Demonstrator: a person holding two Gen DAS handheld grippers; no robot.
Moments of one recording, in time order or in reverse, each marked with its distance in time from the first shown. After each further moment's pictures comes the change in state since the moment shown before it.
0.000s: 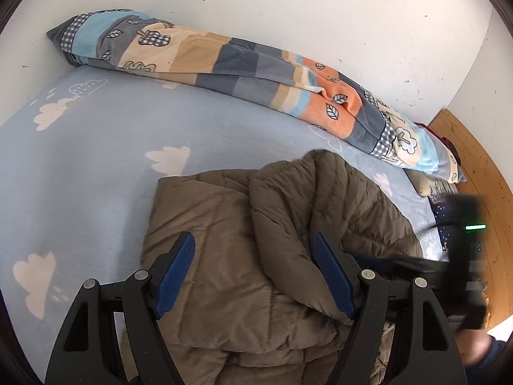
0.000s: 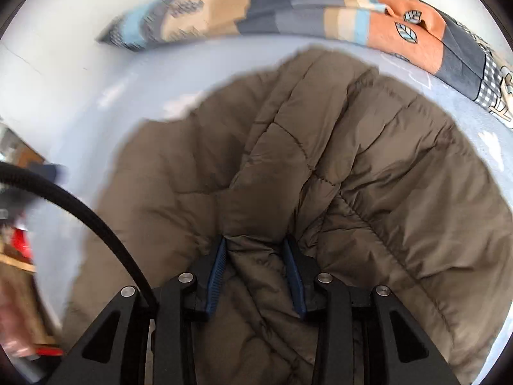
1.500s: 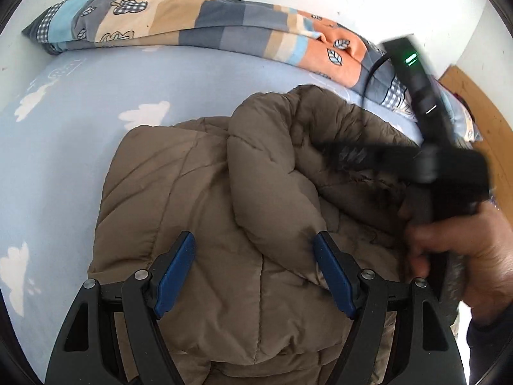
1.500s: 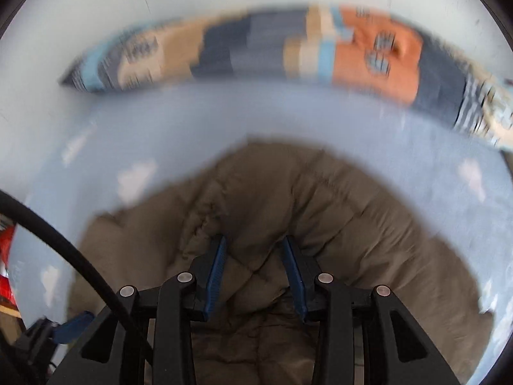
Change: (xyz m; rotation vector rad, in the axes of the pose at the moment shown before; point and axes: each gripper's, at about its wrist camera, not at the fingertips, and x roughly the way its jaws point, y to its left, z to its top) left arm 0.068 -0.018 -0.033 0.096 0.162 0.057; right arm 0.047 -0.036 0.070 0.078 -0.031 -0.174
